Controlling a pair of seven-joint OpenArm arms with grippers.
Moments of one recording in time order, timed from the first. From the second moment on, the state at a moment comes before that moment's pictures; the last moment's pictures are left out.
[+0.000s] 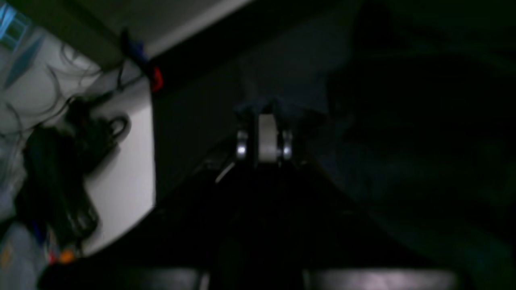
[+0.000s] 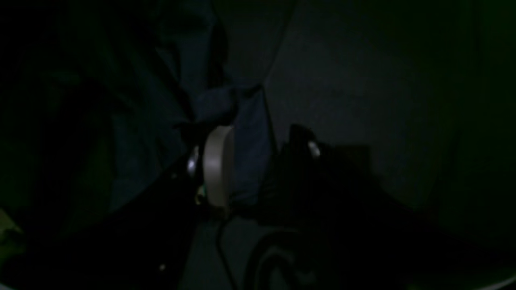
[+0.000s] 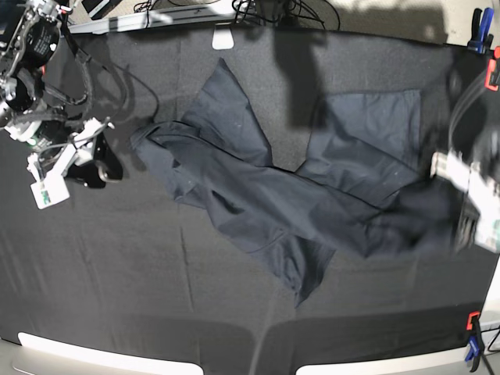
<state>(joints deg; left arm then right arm) 17.0 -31.3 -16.5 123.7 -18.2 -16.0 37.9 -10.1 18.2 30.4 112.1 48.3 37.3 -70.3</state>
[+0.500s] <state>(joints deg) 44.7 -20.3 -19.6 124.7 -17.7 -22.4 36.0 -13.1 18.1 30.4 107.1 41.4 30.3 -70.5</state>
